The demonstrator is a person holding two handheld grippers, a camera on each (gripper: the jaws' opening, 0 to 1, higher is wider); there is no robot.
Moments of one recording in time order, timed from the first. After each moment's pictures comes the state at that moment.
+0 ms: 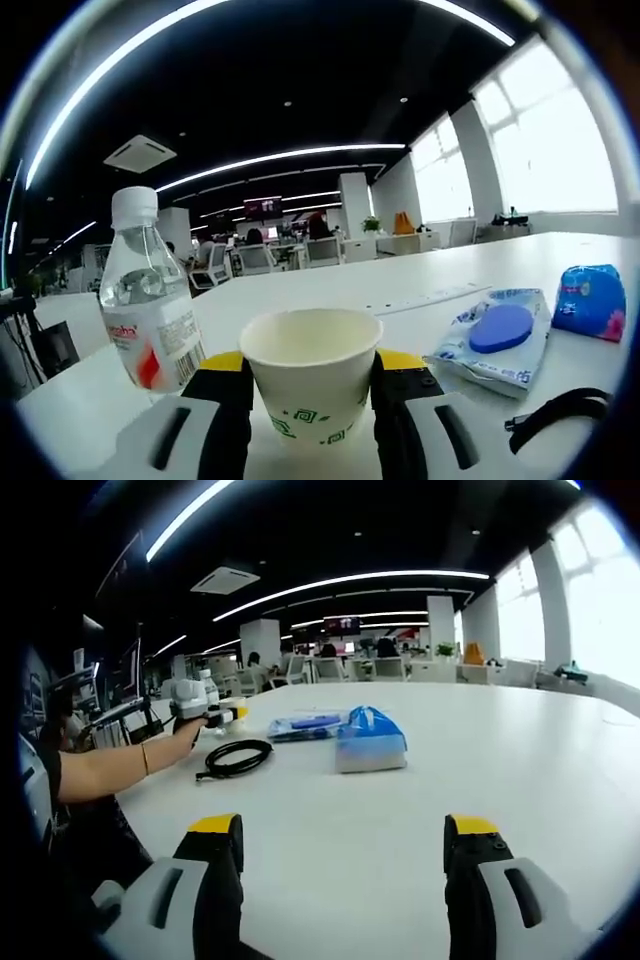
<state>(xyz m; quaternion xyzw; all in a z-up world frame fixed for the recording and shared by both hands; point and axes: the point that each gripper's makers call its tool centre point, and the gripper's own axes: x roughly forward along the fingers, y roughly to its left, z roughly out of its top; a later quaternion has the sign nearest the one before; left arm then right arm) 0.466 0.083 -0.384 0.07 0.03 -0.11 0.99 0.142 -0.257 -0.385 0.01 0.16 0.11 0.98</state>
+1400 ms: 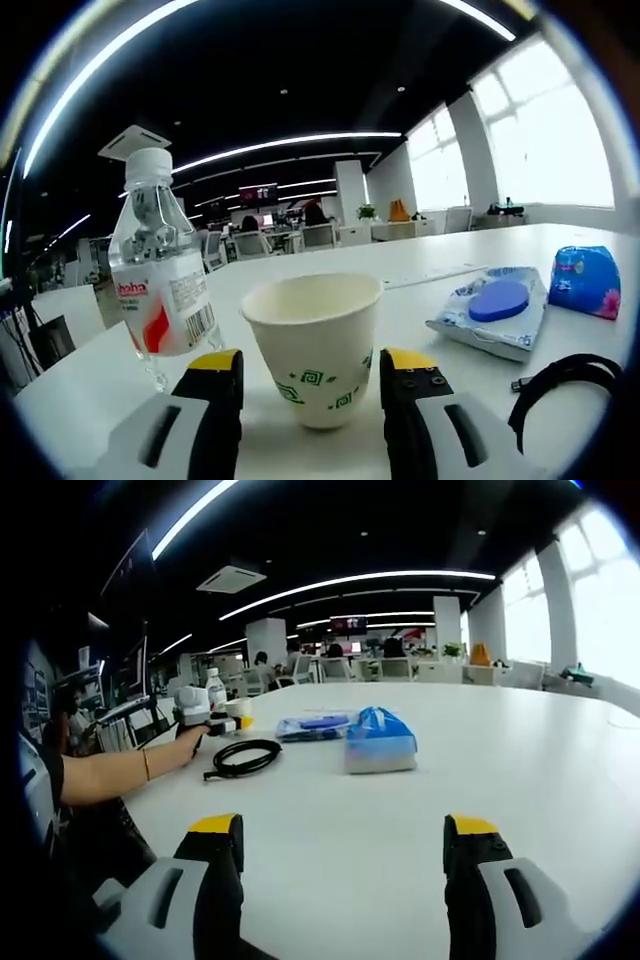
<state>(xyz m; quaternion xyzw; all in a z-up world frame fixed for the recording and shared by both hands) 0.453 0.093 -0.406 0.08 0.06 -0.12 0.99 0.143 -0.245 -0.383 0.01 0.16 0.12 0.98</state>
